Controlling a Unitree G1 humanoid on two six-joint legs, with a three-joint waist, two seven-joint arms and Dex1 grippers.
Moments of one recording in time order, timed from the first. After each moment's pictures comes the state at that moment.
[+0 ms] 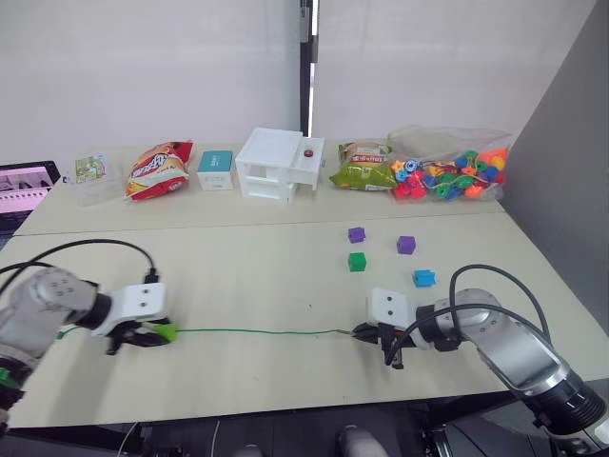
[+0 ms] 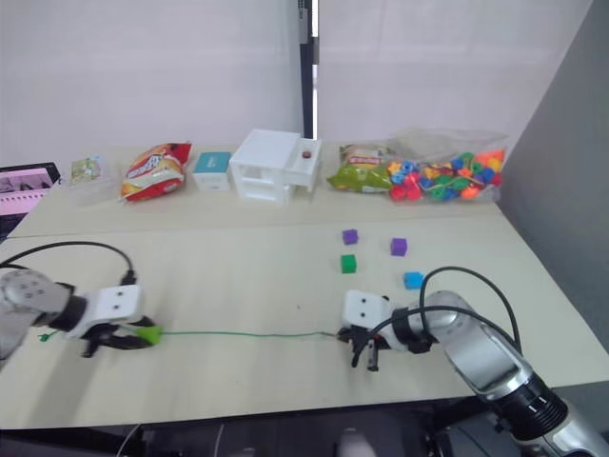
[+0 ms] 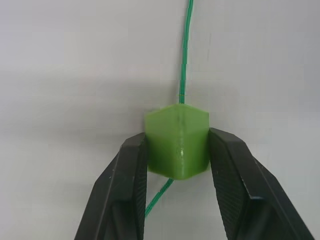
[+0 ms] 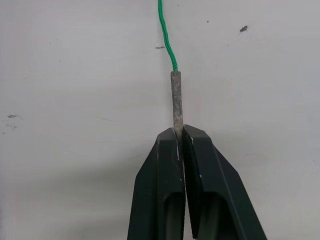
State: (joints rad) left arm -0.34 1.20 -0.18 0.37 -0.07 -0.06 -1.35; right arm -0.39 -0.82 0.37 -0.36 0.14 0.57 1.05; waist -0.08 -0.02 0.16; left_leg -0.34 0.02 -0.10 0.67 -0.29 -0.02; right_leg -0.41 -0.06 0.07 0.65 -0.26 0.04
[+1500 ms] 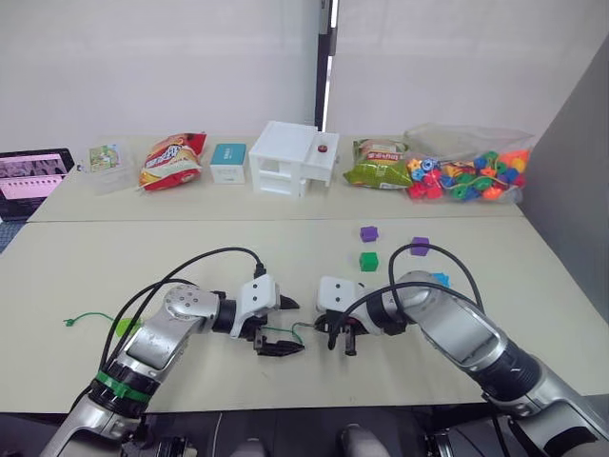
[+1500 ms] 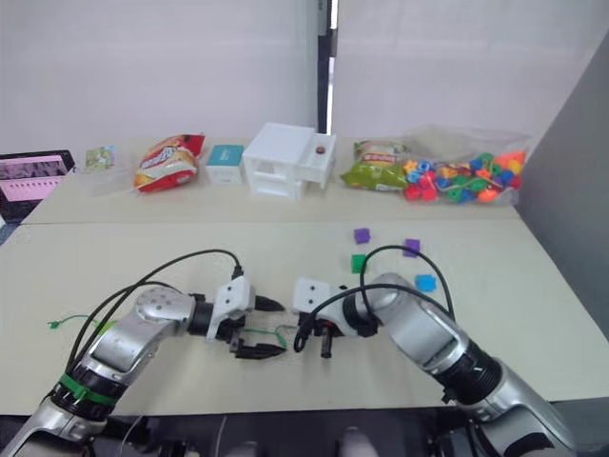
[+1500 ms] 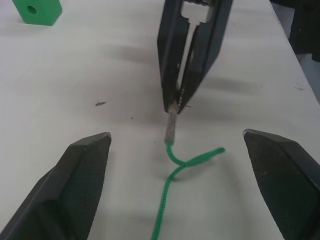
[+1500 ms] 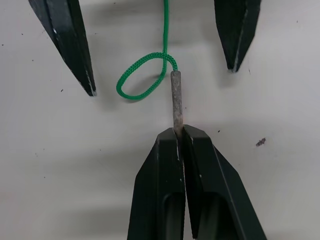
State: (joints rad) left arm -0.42 0.62 -0.30 -0.07 -0.27 0.34 -1.15; right arm -0.65 -0.63 0.57 -0.36 0.08 0.85 1.00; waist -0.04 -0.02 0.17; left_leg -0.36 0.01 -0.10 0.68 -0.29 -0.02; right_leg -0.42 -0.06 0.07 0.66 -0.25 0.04
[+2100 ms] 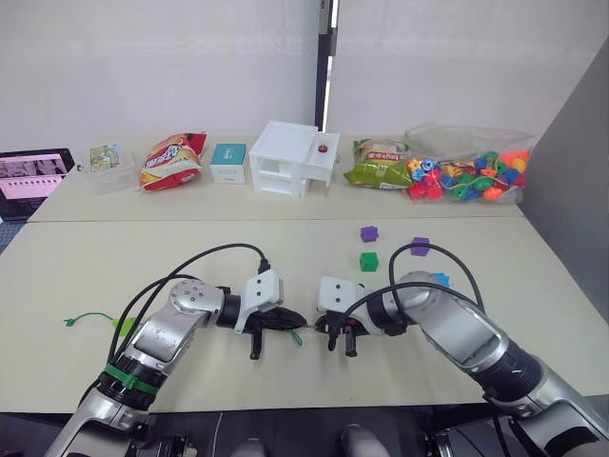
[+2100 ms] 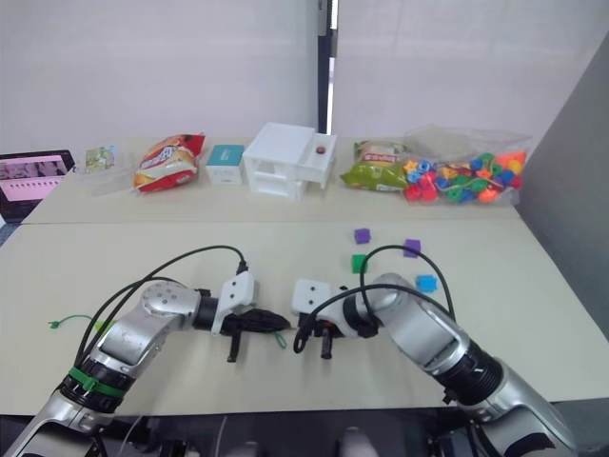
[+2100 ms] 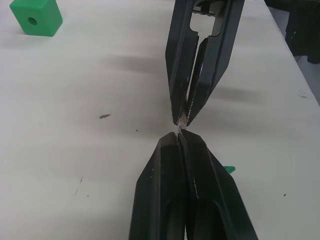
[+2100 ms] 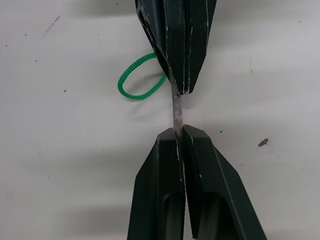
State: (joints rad) left arm -0.45 0.60 -0.30 -0.04 -0.26 0.33 -1.18; right arm -0.65 -0.63 0.57 -0.37 0.08 0.86 1.00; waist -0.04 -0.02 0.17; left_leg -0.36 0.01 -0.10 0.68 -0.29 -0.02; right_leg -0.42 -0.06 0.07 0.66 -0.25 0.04
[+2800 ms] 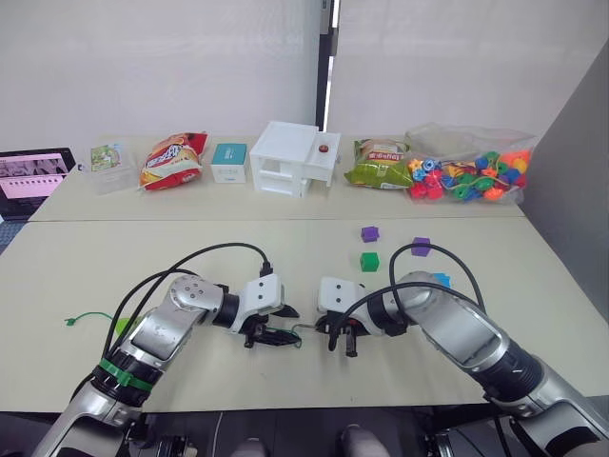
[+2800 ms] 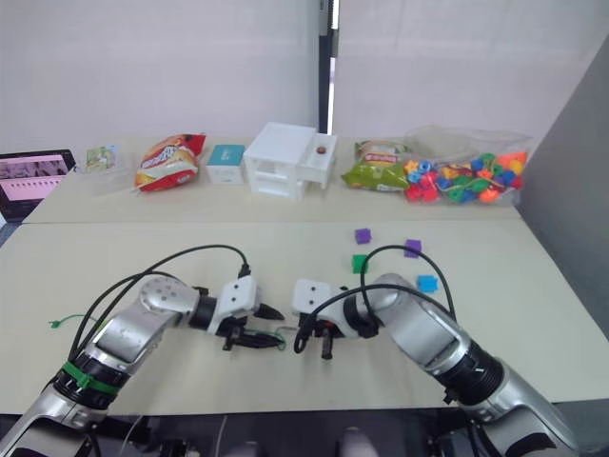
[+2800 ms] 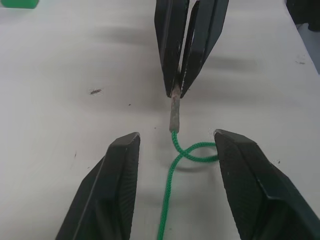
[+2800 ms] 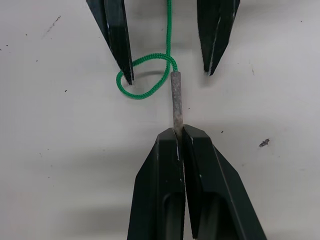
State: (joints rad) left arm -0.48 0.64 -0.34 -0.07 -0.20 0.37 -1.21; right arm -0.65 -0.64 0.57 -0.37 0.09 0.86 1.00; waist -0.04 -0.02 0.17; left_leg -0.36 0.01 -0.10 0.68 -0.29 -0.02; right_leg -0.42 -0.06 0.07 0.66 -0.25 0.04
